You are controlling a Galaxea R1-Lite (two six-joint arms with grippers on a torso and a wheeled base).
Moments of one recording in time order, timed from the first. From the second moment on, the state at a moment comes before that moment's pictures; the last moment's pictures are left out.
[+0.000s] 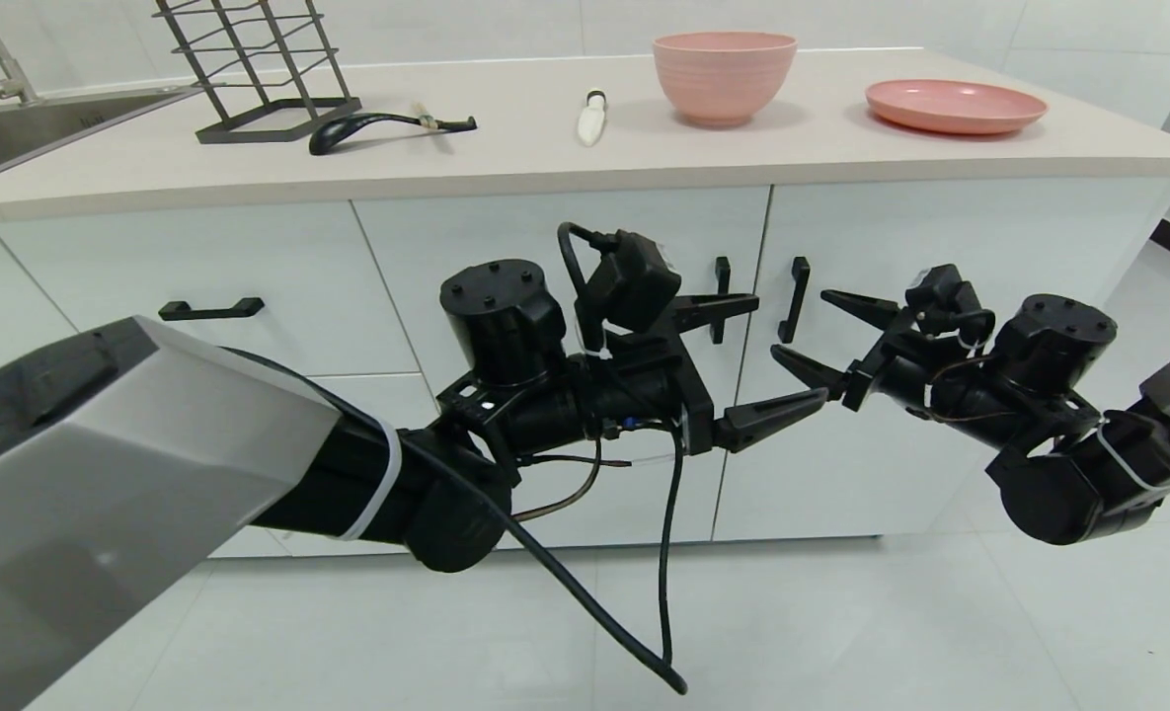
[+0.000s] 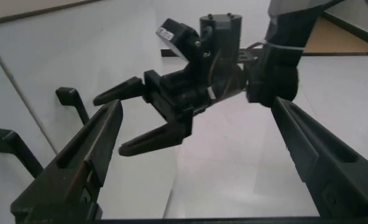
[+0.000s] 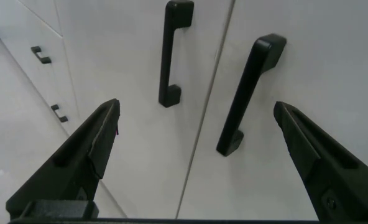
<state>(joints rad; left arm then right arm) -0.67 2.11 -1.19 -1.14 -0.69 0.08 0.19 2.11 -0.94 -1.44 0.63 -0.17</state>
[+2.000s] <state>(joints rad) -0.66 2.22 -1.43 -1.03 -0.67 0.09 0.17 2.10 -0.86 -1.47 1.04 -0.16</state>
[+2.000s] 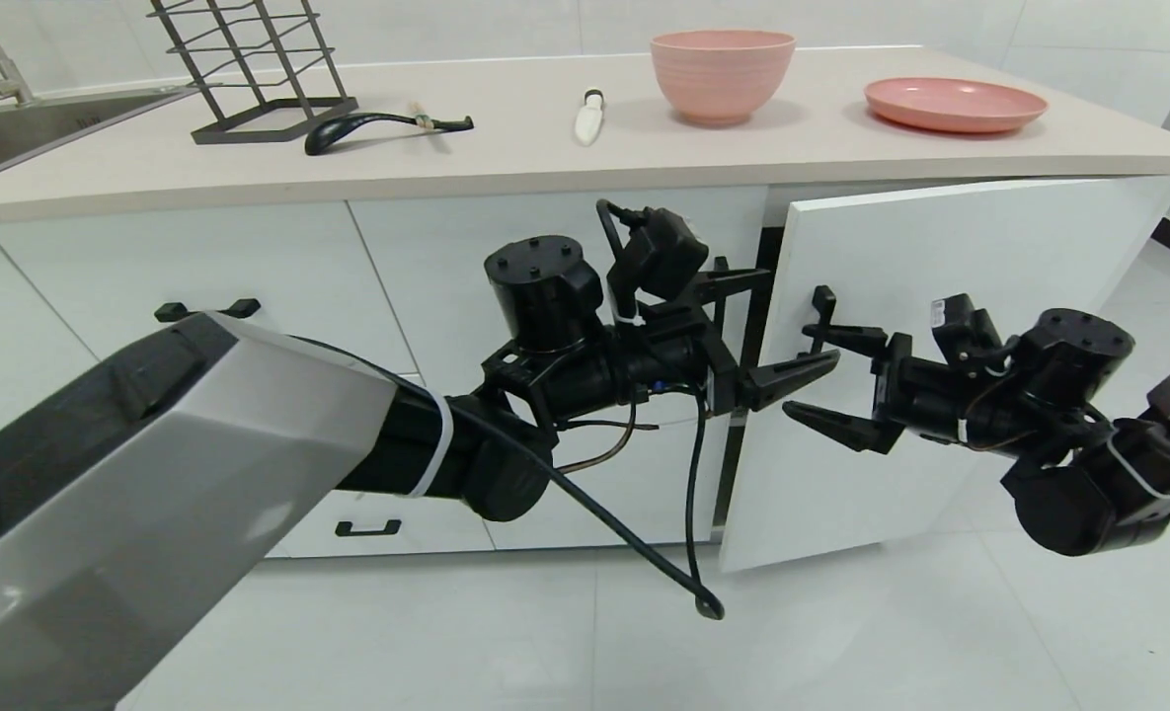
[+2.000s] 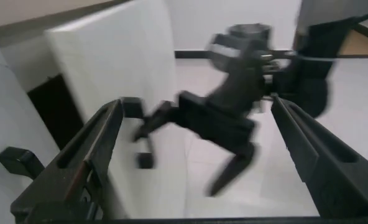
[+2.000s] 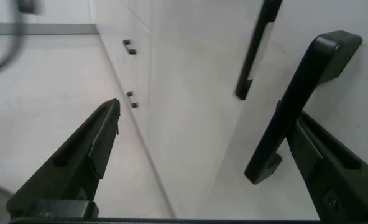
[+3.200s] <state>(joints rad) -0.85 2.45 -1.70 -1.12 -0.58 -0.05 -0.02 1.87 -0.48 -1.53 1.04 -0.23</state>
